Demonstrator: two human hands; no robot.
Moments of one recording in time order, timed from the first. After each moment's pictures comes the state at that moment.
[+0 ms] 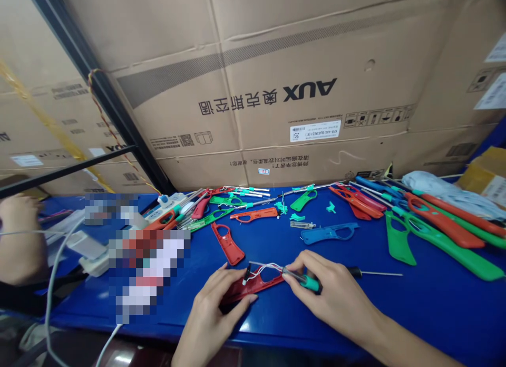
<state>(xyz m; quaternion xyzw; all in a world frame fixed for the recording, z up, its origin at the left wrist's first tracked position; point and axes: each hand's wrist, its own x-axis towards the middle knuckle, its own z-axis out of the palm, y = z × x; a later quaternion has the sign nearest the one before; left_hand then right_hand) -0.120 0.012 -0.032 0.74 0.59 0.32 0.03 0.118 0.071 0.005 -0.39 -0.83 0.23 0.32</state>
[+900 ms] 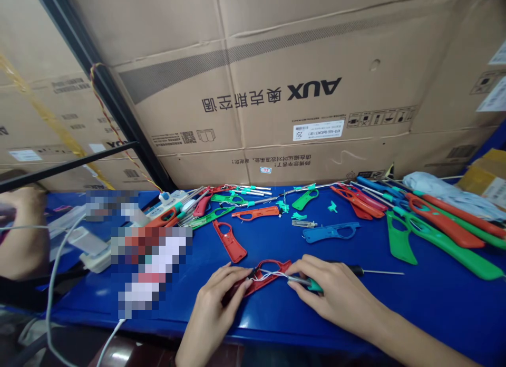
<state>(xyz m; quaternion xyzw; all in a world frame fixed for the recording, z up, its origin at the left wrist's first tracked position) -0.116 0.015 -0.023 0.73 0.58 0.35 0.11 0.127 0.073 0.008 -0.38 -0.88 0.20 0.19</state>
